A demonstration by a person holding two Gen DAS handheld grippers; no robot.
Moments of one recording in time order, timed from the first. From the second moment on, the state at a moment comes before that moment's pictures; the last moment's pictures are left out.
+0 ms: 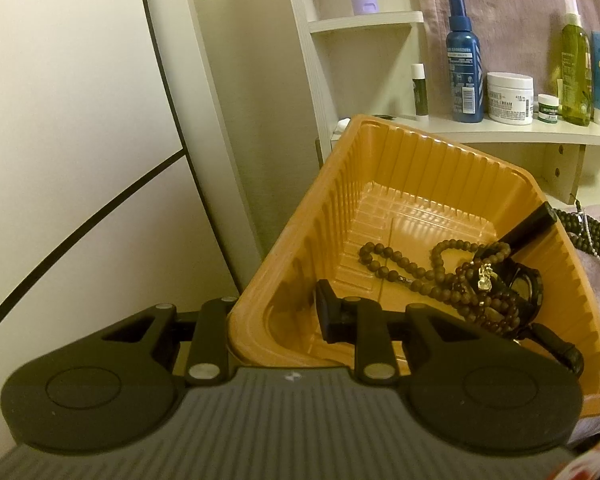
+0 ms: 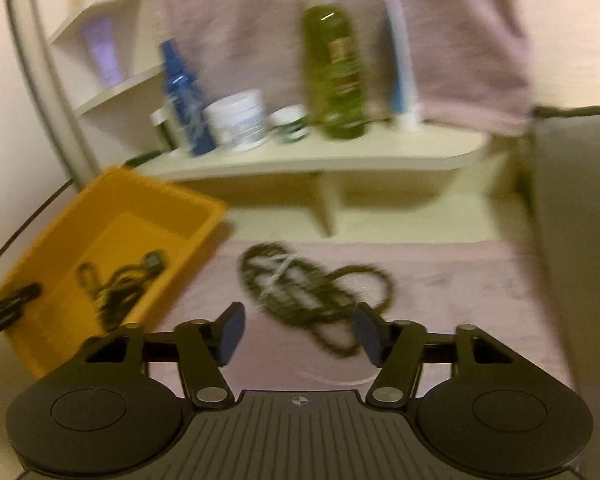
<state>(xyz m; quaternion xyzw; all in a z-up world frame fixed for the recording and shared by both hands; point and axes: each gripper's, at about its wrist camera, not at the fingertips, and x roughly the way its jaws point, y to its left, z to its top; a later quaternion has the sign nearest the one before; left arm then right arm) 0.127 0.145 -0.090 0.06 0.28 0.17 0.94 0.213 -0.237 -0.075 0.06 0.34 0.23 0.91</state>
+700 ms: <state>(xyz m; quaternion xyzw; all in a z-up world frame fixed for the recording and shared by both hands) 0.129 0.146 -0.091 0.06 0.28 0.17 0.94 0.289 -0.252 -0.122 0.06 0.38 0.18 0.90</state>
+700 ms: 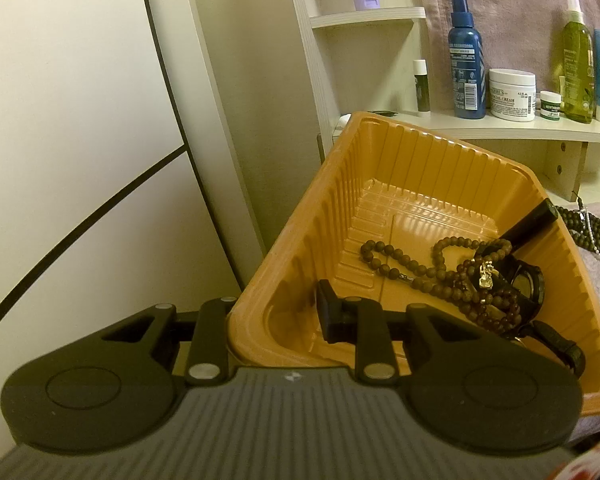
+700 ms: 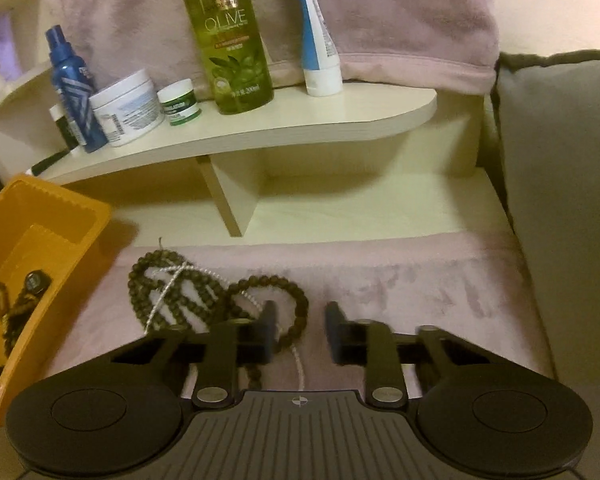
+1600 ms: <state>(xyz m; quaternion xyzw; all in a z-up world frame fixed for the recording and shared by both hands) 0.126 0.145 -0.092 0.06 0.28 0.18 0.94 0.251 -0.244 -0.055 0.07 0.29 0.24 0.92</state>
